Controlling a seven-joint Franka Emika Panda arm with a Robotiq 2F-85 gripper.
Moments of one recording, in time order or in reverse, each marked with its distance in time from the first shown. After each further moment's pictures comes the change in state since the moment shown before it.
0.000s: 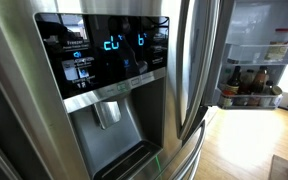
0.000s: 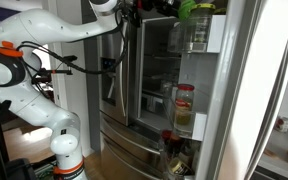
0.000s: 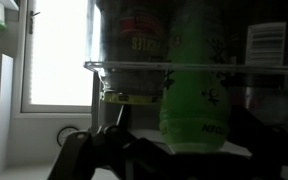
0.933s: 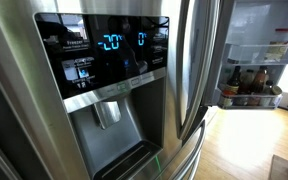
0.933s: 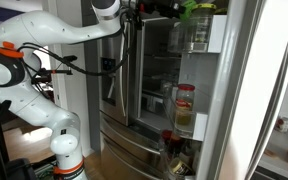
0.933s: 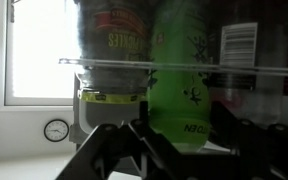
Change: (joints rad) arm -0.002 -0.003 -0.002 -0.043 0.003 0.099 0.000
